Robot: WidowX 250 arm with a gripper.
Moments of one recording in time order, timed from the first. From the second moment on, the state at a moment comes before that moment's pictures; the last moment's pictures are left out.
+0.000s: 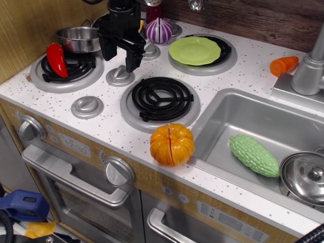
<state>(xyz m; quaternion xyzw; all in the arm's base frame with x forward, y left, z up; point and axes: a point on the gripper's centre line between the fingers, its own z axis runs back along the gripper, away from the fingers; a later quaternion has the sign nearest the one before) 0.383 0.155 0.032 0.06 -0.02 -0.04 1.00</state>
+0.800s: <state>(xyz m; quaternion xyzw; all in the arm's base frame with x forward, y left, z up) 0.380 0.155 0.010 0.05 0.00 -0.07 1.00</state>
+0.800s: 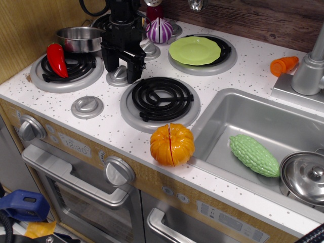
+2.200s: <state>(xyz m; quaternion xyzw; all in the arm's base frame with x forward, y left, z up) 0.382 0.167 0.012 0.04 -0.03 -0.15 0.99</state>
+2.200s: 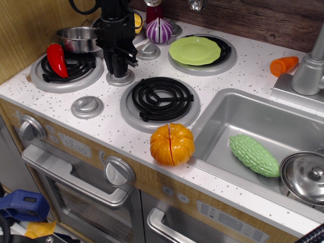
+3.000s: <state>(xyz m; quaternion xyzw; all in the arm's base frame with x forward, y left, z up) 0.367 0.183 0.005 0.07 0.03 -0.61 0.79</state>
